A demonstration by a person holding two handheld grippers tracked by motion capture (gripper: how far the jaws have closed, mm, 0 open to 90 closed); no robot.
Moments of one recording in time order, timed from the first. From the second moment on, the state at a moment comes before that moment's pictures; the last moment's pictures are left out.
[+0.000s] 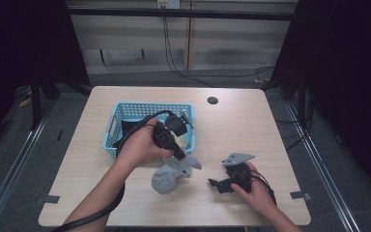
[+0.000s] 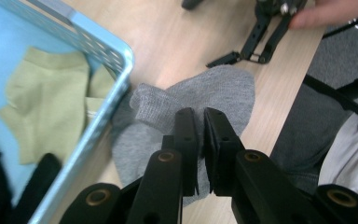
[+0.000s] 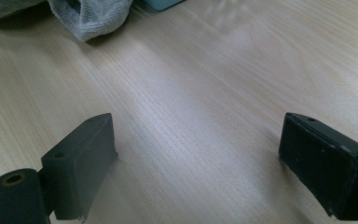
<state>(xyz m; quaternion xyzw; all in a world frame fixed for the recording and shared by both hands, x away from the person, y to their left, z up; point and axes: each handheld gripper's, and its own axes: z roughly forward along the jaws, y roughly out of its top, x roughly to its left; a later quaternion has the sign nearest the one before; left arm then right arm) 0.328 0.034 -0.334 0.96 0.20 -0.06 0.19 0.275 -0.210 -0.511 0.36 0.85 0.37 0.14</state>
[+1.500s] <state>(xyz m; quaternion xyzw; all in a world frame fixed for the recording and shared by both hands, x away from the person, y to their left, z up) 0.317 0.040 -0.409 0.96 0.20 -0.08 0.15 0.275 -0.210 -0.511 0.36 0.85 0.36 0.14</state>
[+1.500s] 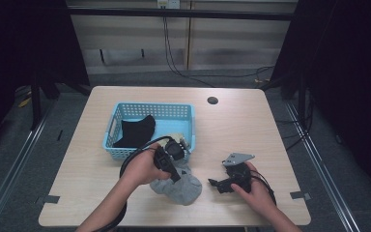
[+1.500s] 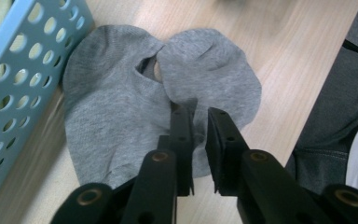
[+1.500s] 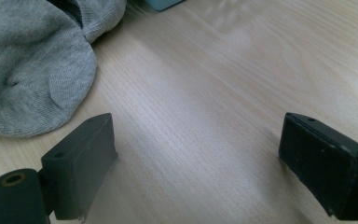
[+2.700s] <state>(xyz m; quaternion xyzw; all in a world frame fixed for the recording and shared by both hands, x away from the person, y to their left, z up) 0.315 0.088 -0.417 0.94 0.28 -0.04 0.21 0.275 -0.210 -0.511 0.36 0.85 0.36 0.14</state>
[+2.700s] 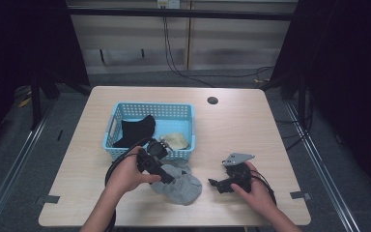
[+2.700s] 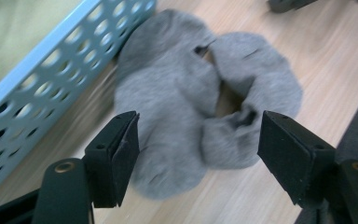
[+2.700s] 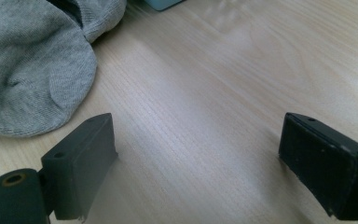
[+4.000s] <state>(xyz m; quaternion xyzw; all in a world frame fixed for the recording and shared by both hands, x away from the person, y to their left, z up) 0.333 0.181 -0.475 0.92 0.28 0.02 0.28 0.275 -0.210 -0.511 0.36 0.85 0.36 0.14</state>
